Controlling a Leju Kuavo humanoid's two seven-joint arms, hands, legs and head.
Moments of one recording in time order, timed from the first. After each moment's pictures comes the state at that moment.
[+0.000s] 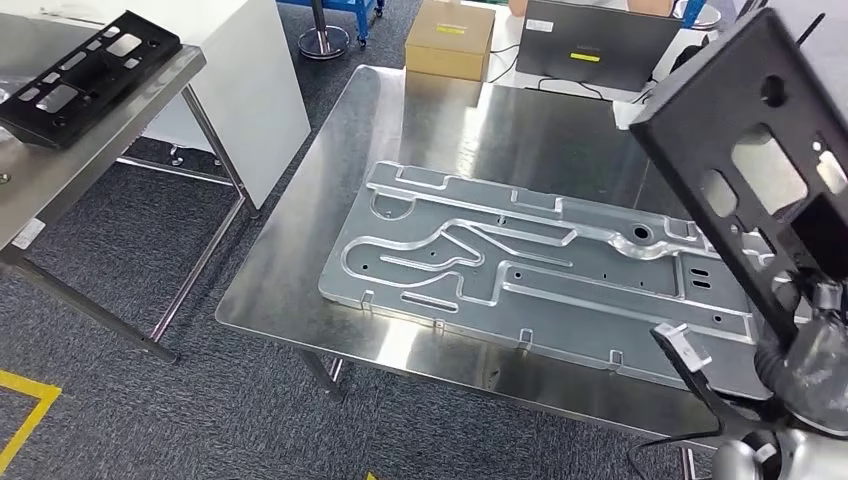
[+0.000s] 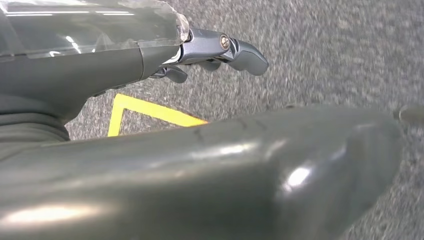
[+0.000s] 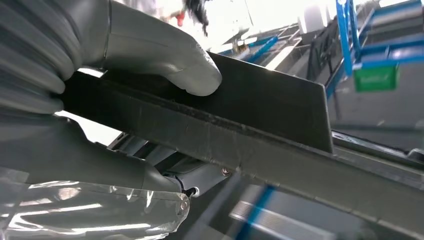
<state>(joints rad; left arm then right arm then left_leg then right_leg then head) -0.09 -0.10 1.23 -0.23 -1.12 -0.02 -0.43 0.03 -0.06 -0.32 -1.87 1.52 -0.64 -0.05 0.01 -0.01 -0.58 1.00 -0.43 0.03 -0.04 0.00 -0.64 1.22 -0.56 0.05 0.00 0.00</state>
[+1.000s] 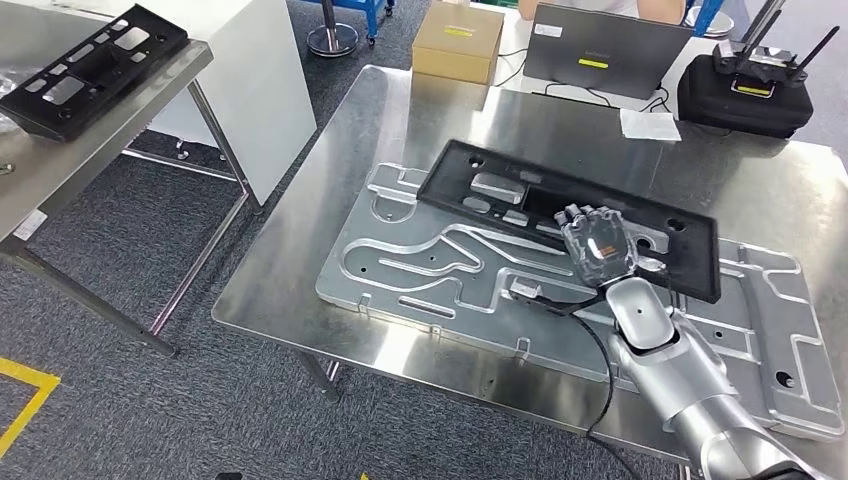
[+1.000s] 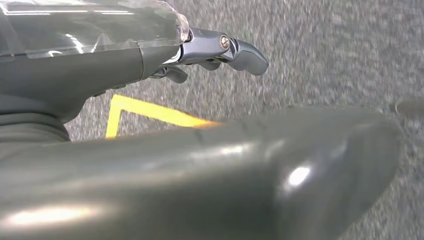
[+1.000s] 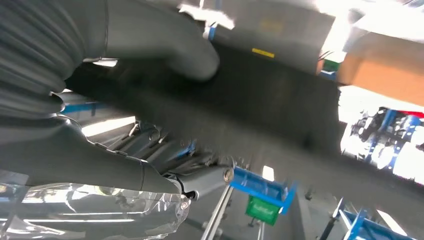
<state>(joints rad) -0.11 -0.09 1.21 -0.23 -1.16 -0.05 -0.43 -0.60 -0.30 0.52 -0.90 1.57 -0.54 0.07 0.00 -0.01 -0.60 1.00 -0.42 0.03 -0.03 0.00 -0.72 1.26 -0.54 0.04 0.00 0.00</state>
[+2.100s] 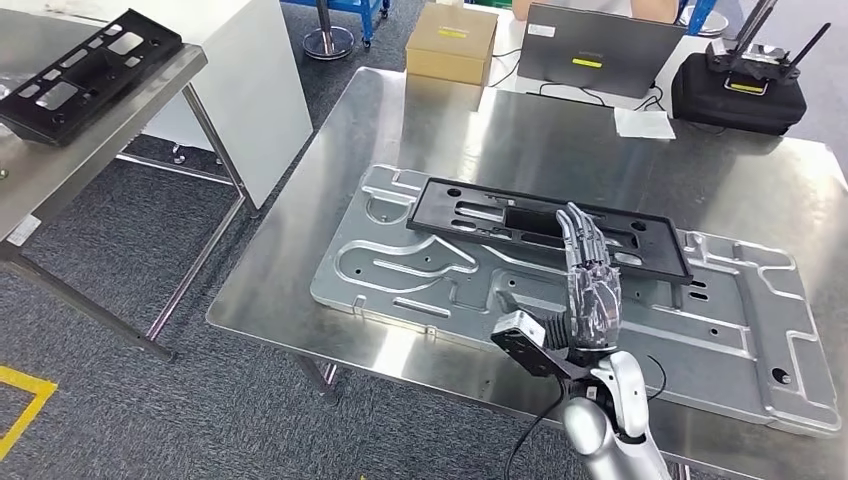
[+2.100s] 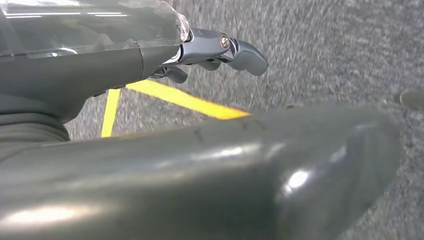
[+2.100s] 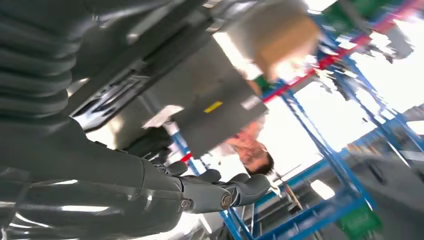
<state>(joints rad) -0.09 -0.09 1.24 -0.23 -1.10 -0.08 -0.43 -0.12 -0.03 0.27 -1.54 0.98 -0.49 -0.19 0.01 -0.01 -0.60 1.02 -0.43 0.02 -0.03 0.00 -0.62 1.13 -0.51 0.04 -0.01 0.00</state>
